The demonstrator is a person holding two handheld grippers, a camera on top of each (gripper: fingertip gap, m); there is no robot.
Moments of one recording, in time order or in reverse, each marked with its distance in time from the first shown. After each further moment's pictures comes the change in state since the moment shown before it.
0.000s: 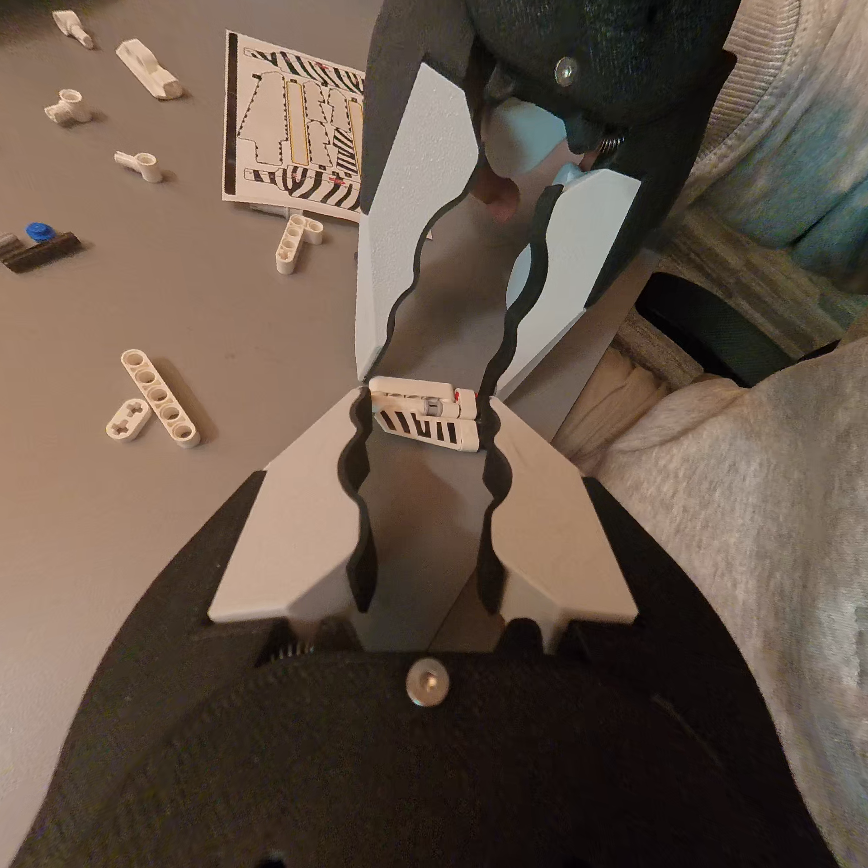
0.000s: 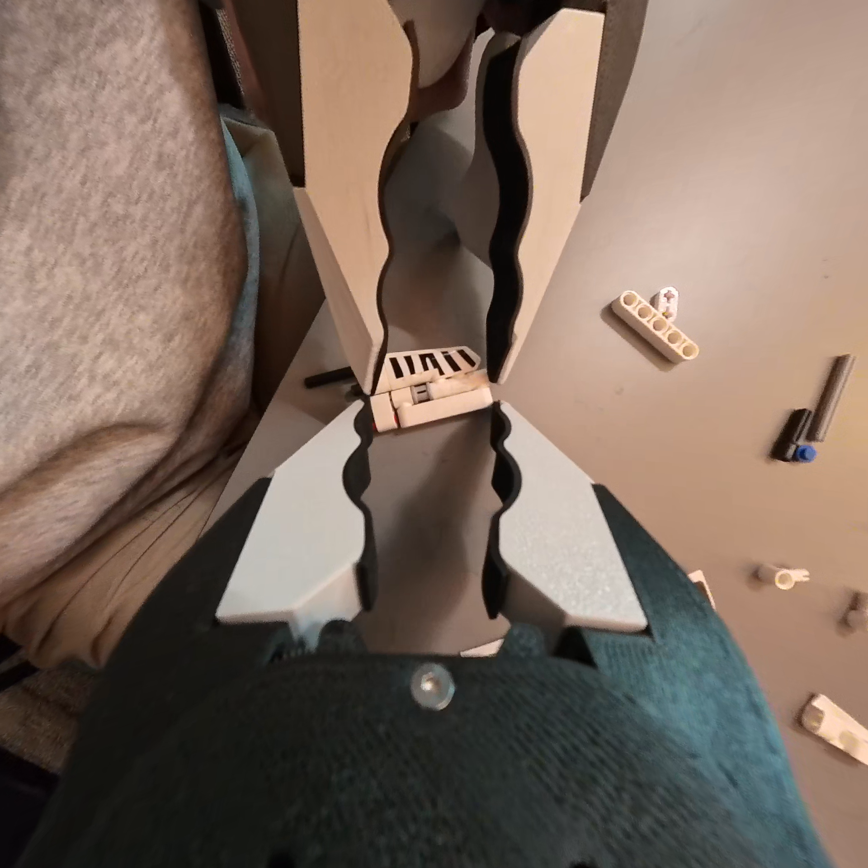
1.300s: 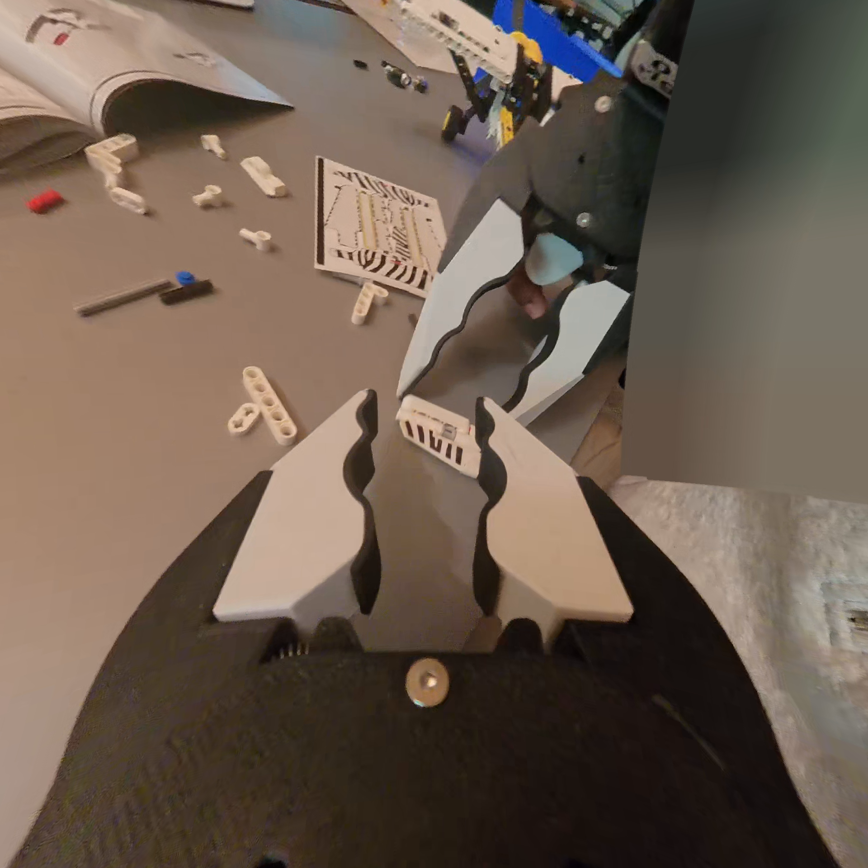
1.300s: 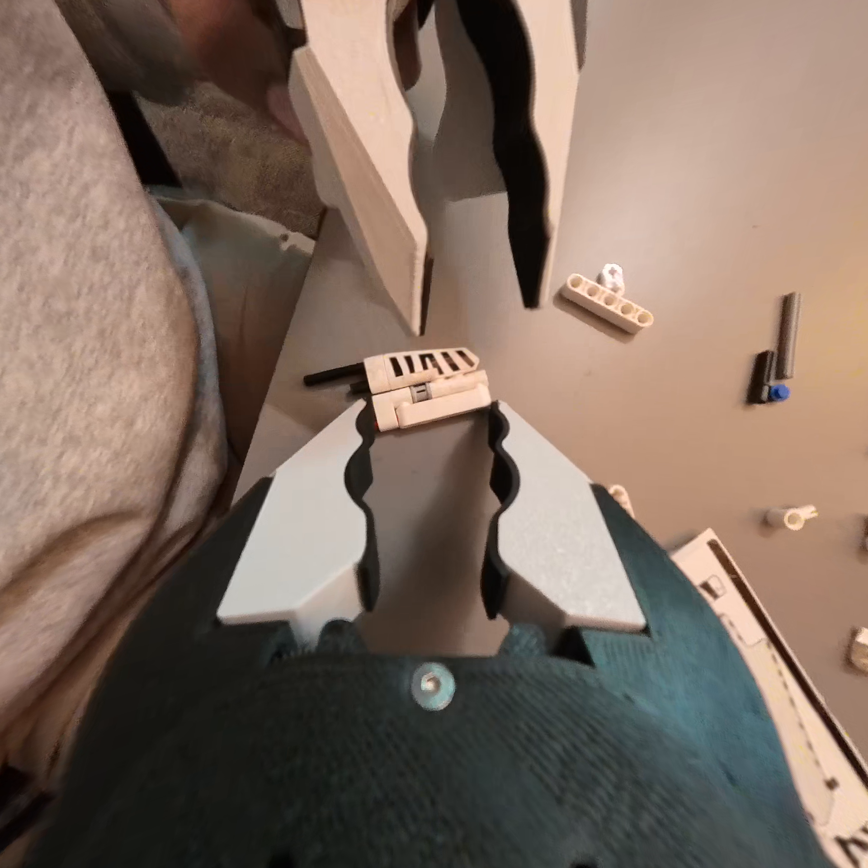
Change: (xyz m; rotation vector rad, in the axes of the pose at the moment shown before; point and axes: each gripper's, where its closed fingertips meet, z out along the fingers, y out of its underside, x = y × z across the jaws) left arm -0.024 -0.023 -0.029 0.189 0.014 -0.078; right arm 0.013 -0.004 0.002 0.072 0.135 0.169
